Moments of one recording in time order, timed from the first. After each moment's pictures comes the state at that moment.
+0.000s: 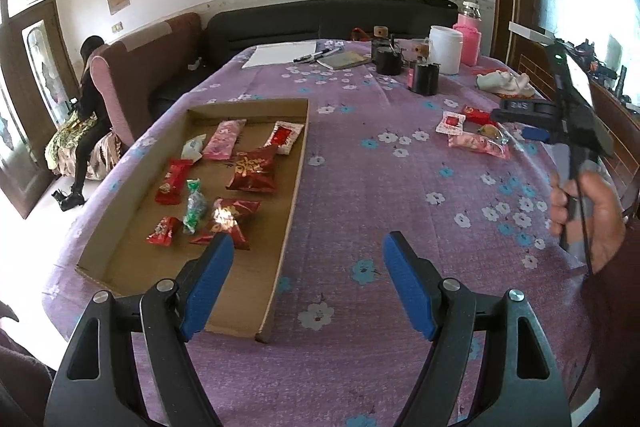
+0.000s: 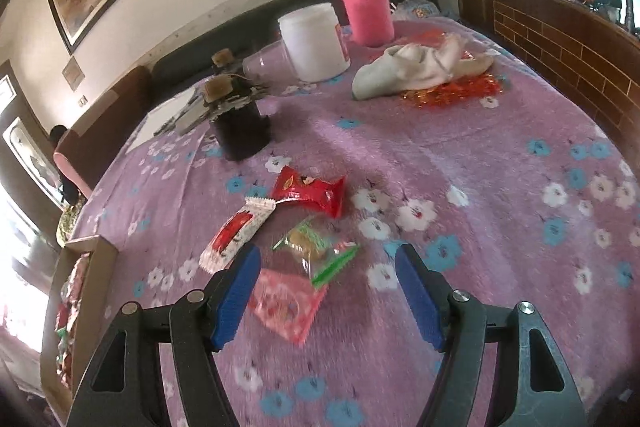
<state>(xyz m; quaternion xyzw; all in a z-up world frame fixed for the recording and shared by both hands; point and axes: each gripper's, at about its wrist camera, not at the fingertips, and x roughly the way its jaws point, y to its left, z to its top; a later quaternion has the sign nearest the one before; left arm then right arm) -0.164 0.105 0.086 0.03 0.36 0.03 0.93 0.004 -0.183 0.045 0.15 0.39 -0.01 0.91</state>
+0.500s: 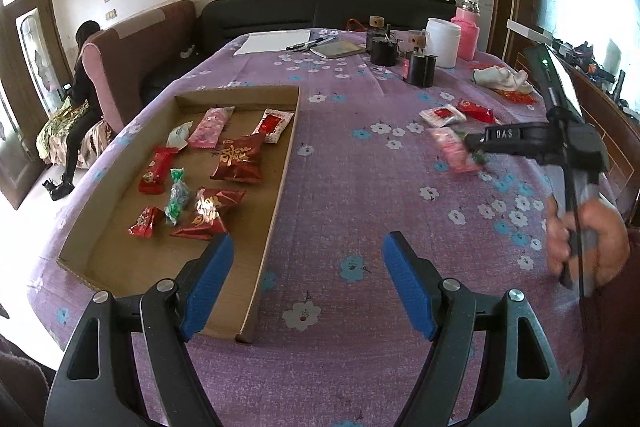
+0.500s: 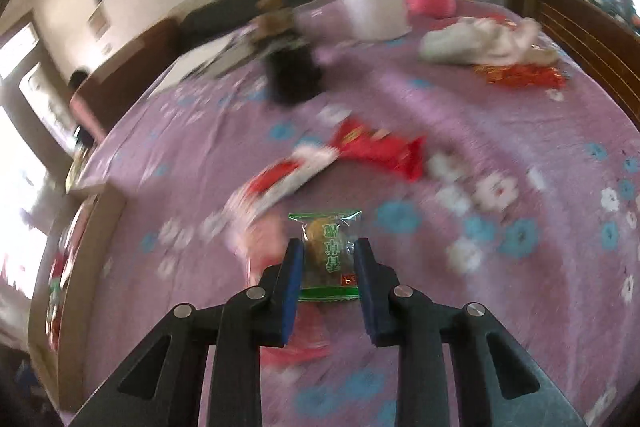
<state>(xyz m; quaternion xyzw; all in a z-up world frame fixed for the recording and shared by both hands) -0.157 0.101 0.079 0.02 0.37 0.02 0.93 0.002 -0.128 0.030 0.09 0.45 0.09 0.88</state>
